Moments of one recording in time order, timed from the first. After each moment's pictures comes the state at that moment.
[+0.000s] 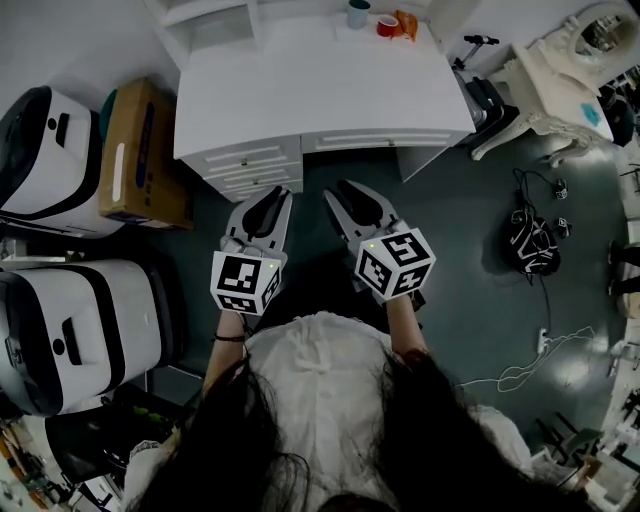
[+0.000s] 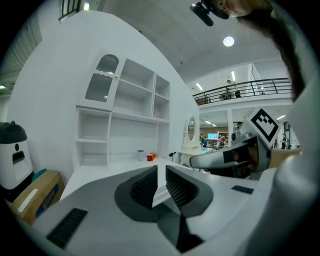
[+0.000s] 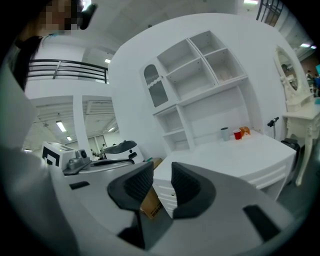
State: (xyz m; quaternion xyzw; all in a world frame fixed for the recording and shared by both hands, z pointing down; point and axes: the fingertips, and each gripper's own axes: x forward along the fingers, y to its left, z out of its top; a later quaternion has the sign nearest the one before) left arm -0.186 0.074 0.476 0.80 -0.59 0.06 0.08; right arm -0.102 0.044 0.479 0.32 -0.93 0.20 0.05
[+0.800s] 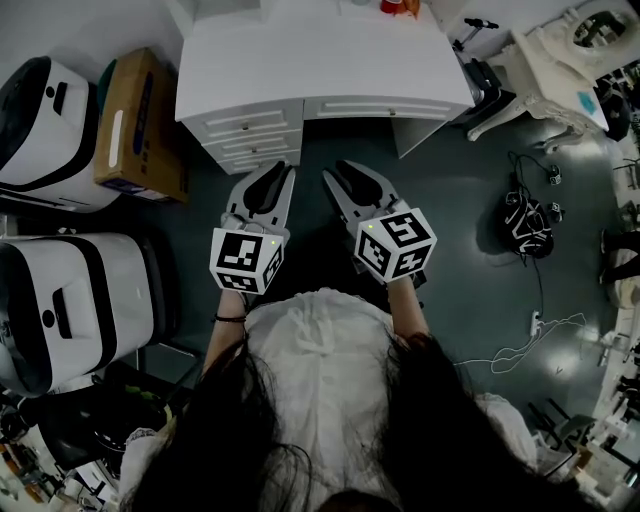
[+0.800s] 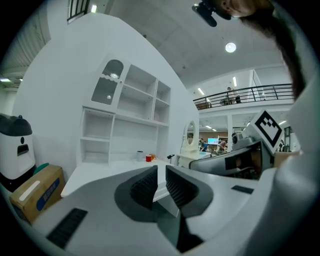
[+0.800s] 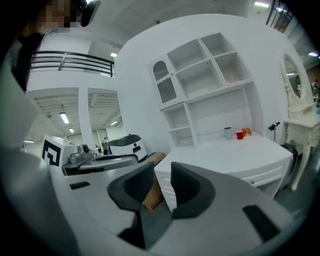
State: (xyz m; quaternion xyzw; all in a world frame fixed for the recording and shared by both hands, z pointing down) left arm -0.186 0.129 0.476 0.80 -0.59 0.03 0.09; right arm -0.110 0.107 0.482 0.31 -0.93 0.18 0.08
